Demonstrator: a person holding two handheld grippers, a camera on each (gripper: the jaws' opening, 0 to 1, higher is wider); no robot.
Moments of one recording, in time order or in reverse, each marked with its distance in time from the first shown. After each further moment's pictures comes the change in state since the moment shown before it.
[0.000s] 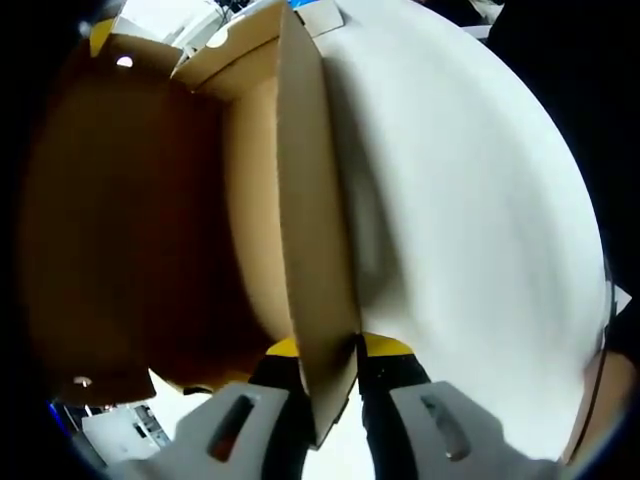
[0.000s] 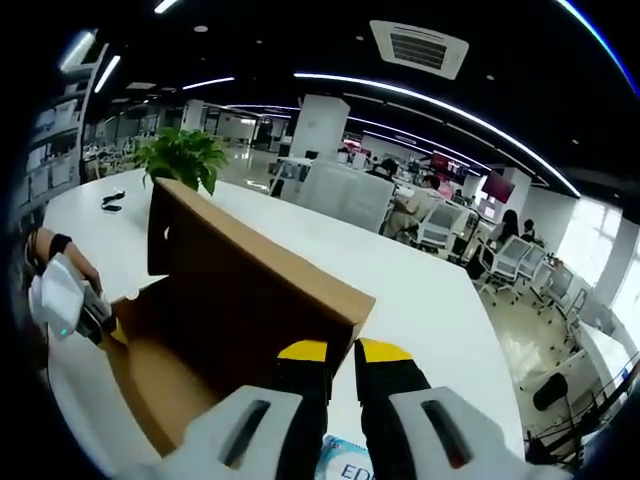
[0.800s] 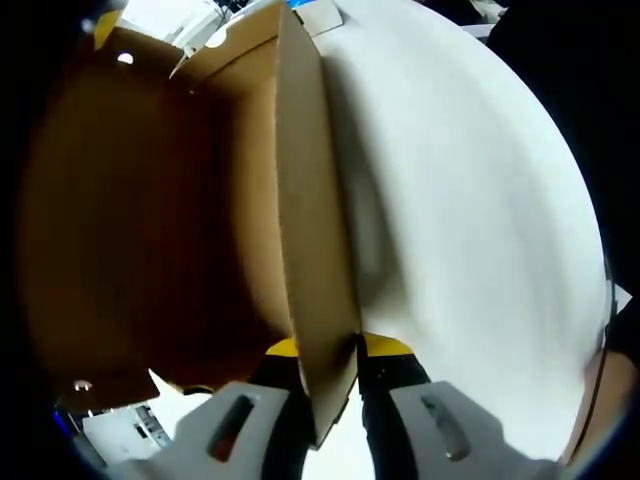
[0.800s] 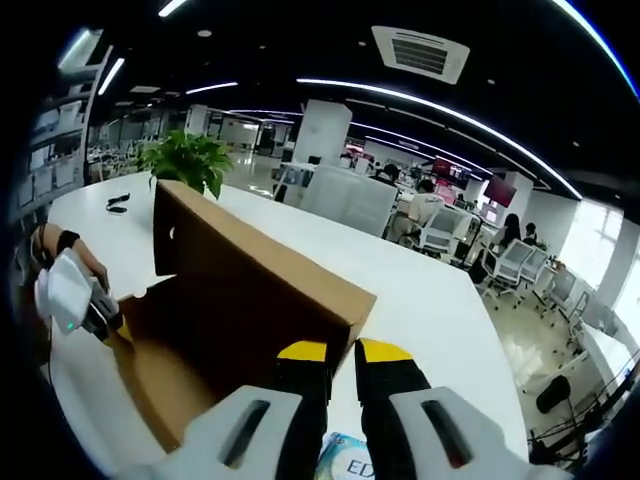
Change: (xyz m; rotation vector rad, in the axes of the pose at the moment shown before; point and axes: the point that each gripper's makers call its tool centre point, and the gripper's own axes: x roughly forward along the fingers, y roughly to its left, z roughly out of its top) left arm 0.000 -0.001 0.000 0.001 0.004 0.001; right arm -0.011 0.006 -0.004 0.002 -0.027 0.012
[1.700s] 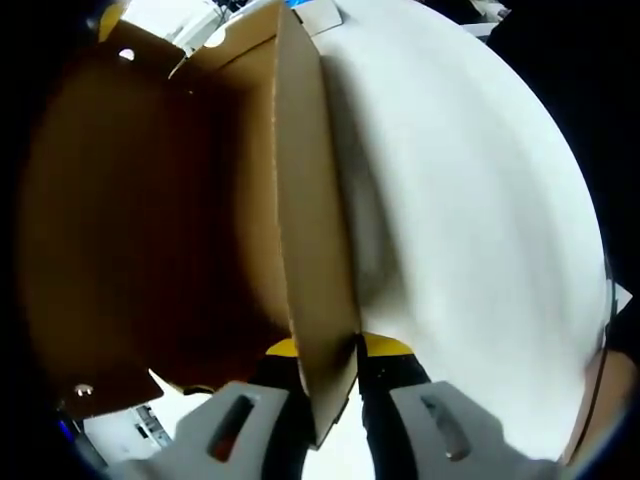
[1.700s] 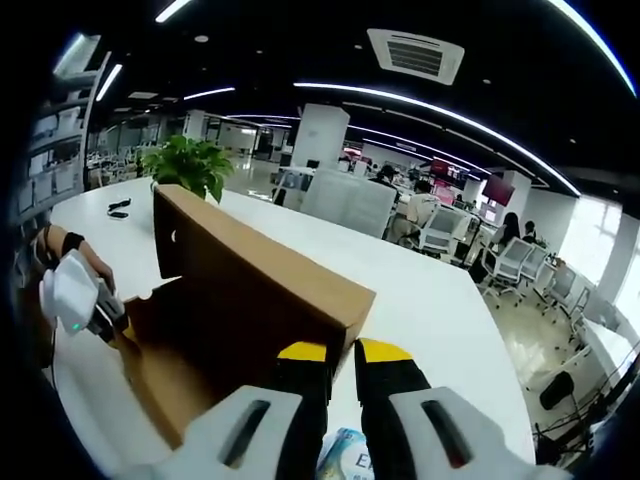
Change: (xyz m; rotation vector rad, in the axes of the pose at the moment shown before) left arm 0.000 0.001 0.000 0.004 0.004 0.001; right arm -0.009 0.007 -0.005 0.020 -0.015 -0.002
